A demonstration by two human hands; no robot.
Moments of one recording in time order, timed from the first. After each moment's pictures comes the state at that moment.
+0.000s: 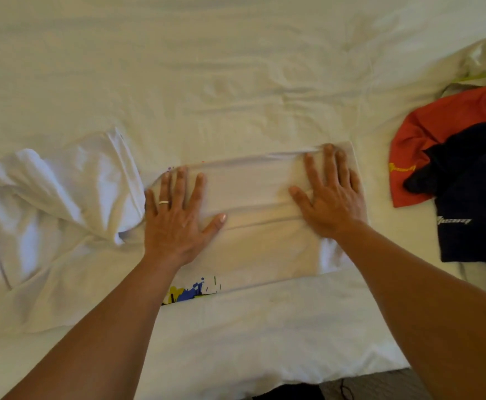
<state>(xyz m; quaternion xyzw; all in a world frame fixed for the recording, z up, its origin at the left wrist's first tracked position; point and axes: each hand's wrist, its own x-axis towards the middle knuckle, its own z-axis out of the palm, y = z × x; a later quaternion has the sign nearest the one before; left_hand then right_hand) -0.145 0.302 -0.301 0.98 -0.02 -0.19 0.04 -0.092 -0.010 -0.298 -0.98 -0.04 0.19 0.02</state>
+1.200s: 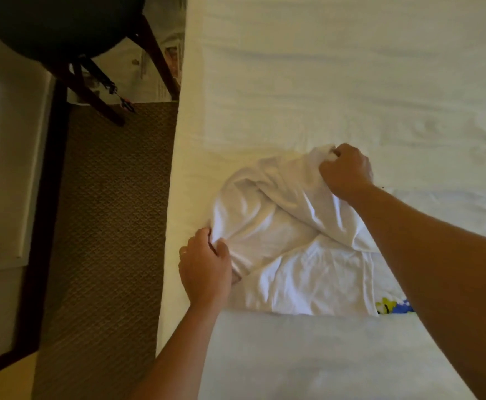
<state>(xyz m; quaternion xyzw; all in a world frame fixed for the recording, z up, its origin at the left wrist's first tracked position) -0.249 0.611 -0.251 0.88 0.38 -0.05 0.28 -0.033 0.411 -0.240 -0.95 0.14 0.16 0.22</state>
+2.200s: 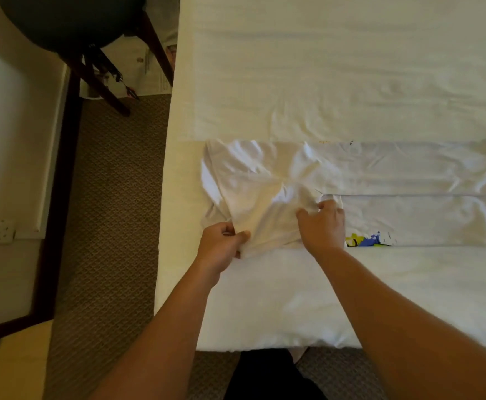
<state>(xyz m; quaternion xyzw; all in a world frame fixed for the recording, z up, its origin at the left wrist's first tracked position) -0.315 0.559 -0.199 0.67 0.41 -0.23 0.58 -0.250 0.376 -0.227 -0.89 0.24 0.20 0.34</state>
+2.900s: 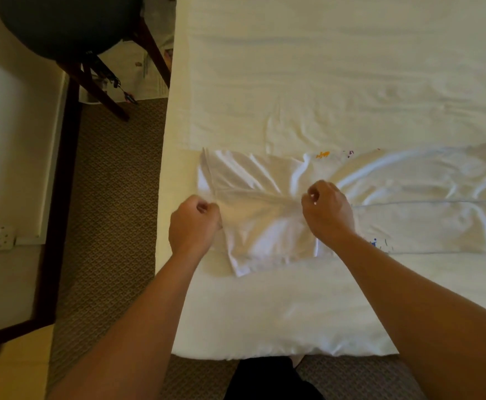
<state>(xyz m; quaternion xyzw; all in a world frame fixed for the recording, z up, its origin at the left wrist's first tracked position) -0.277 0.584 -0.181 0.85 0.38 -0.09 0.35 -0.208 0.354 -0.214 -0.94 0.06 0.17 0.29</state>
